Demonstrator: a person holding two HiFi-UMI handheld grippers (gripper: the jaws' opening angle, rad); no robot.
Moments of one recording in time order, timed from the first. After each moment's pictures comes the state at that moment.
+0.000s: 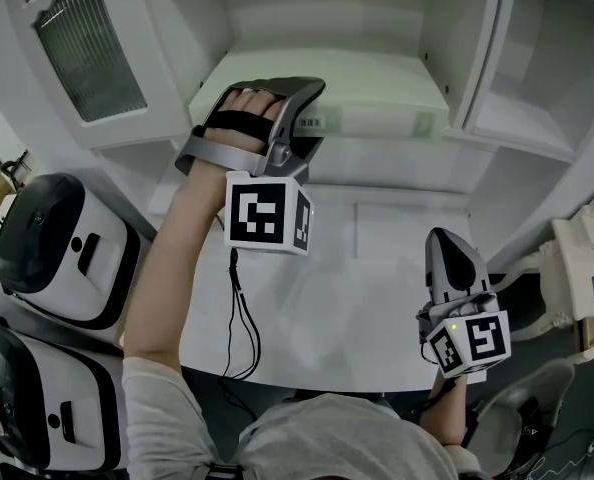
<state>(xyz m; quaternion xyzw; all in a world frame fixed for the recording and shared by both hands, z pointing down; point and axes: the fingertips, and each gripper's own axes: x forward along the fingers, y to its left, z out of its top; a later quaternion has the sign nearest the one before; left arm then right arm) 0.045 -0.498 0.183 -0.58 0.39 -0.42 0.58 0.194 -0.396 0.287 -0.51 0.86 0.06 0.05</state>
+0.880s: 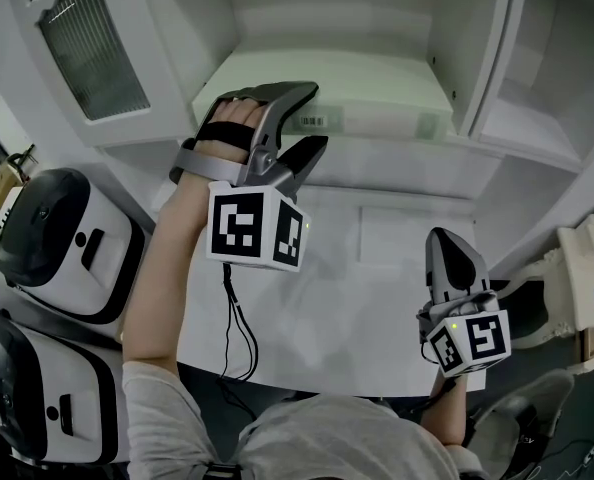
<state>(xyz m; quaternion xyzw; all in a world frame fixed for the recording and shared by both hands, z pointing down) 0.041 -0.487 0.177 -0.62 0.40 -0.39 0.54 0.194 -0.414 0.288 -0.49 0.87 0.05 0.05</state>
